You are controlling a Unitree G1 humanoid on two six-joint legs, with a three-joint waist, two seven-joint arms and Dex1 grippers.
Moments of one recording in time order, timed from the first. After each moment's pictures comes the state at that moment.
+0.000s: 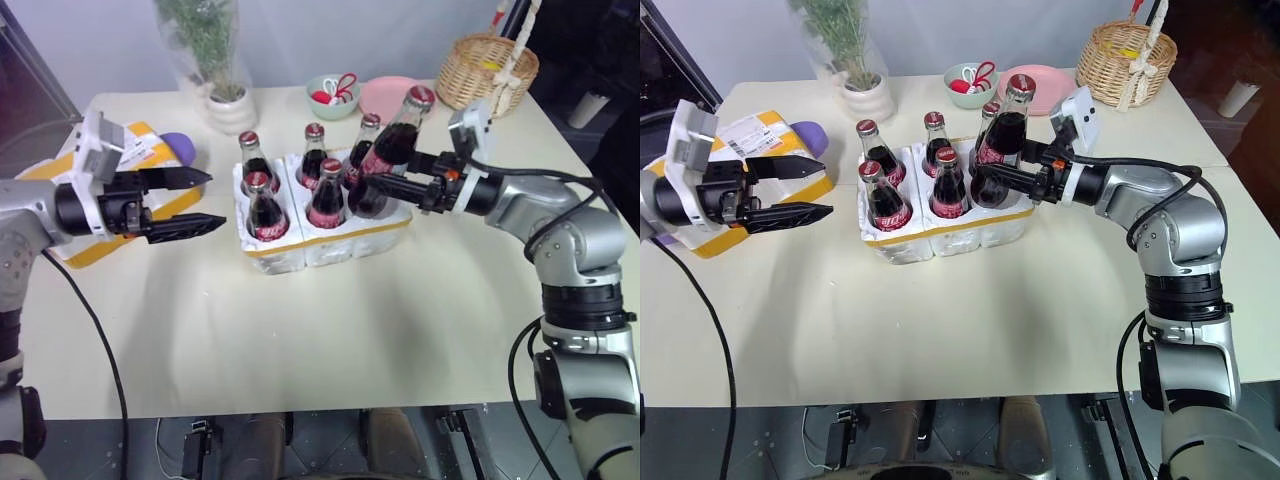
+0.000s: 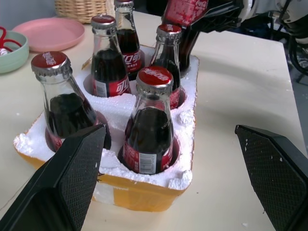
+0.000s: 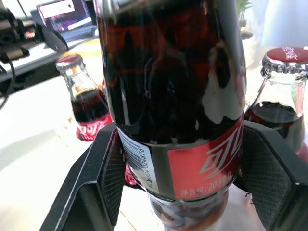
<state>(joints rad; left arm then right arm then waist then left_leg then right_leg) -0.54 0.98 0.22 -0.06 -0.73 0.68 -1.23 -0.75 -0.61 -0.05 -0.04 0.60 0.75 0.83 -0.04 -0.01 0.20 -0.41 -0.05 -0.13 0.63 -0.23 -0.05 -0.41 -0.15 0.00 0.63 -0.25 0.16</state>
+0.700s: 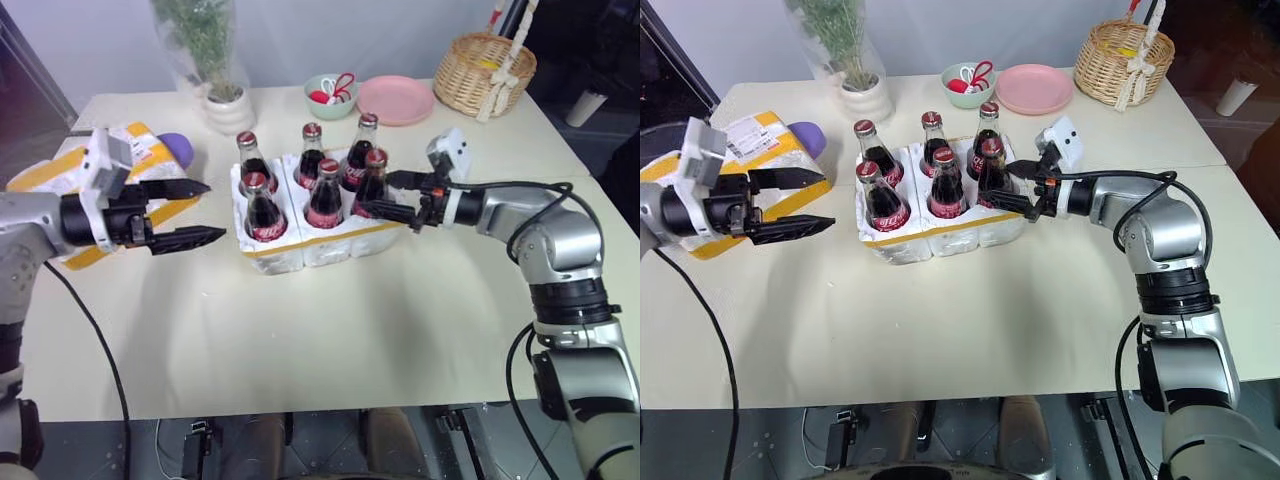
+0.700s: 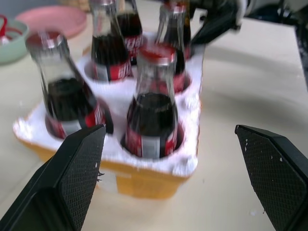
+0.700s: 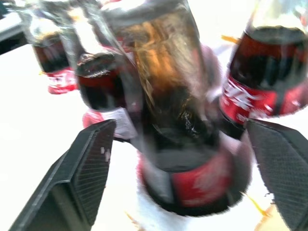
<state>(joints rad) -0.46 0.98 0.22 -0.09 -0.68 0.62 -1.21 -0.76 -0.64 0.01 0.04 0.52 0.75 0.93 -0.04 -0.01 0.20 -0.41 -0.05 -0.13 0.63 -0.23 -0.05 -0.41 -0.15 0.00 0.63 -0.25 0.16</state>
